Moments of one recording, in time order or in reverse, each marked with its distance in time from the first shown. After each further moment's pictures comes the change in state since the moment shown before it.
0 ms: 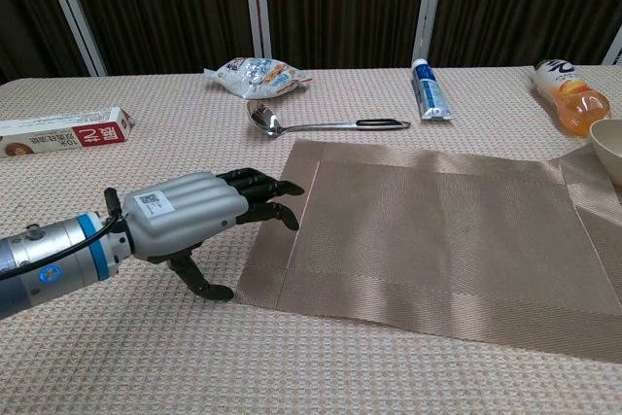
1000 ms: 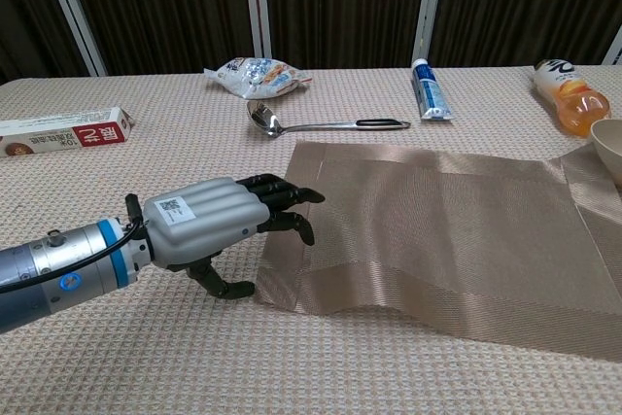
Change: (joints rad) left arm -0.037 -0.023 0.015 -0.035 -0.038 -0.014 0.045; right arm -0.012 0.004 0.013 -0.003 -0.017 -0.012 0.004
